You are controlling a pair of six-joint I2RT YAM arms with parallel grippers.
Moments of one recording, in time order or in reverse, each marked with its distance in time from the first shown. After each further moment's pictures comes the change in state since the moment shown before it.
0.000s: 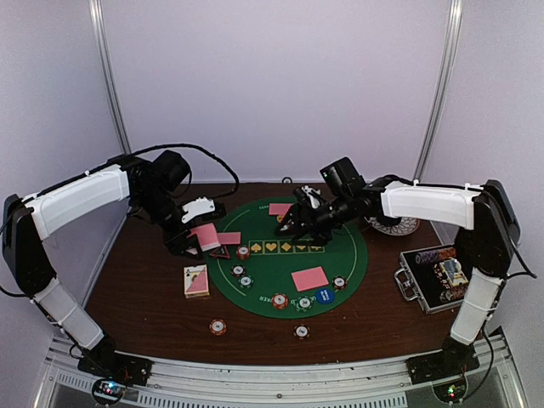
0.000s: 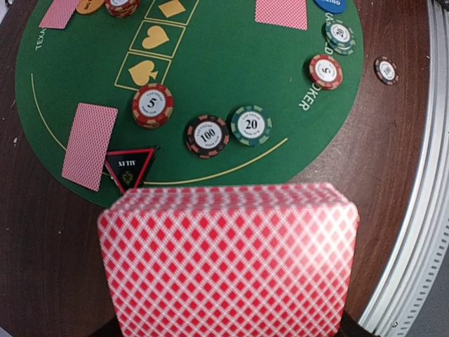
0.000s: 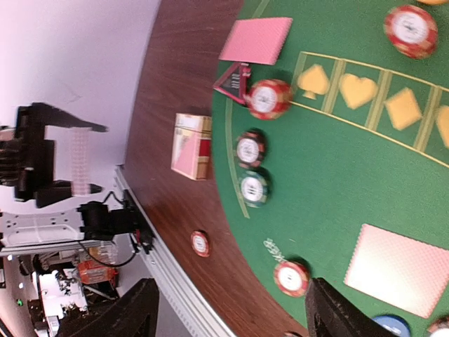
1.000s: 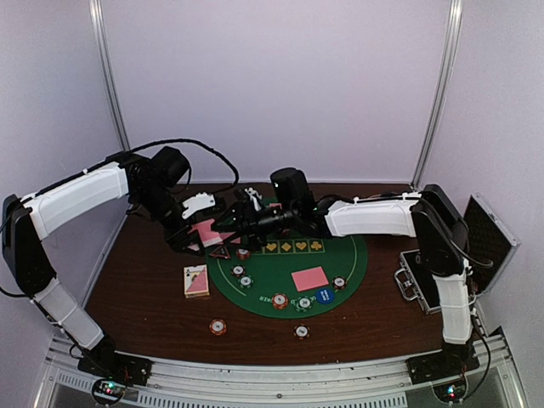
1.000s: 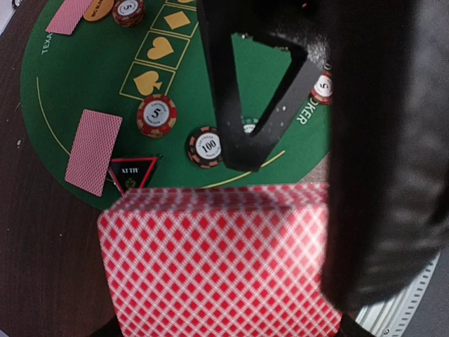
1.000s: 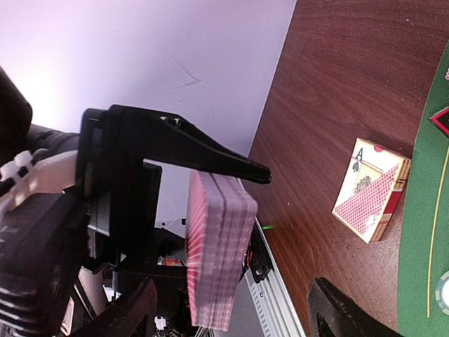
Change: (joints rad) left arm 0.000 0.000 0.024 -0.002 0.023 -0.036; right arm 0.215 0.320 0.231 0.629 -0.177 0.465
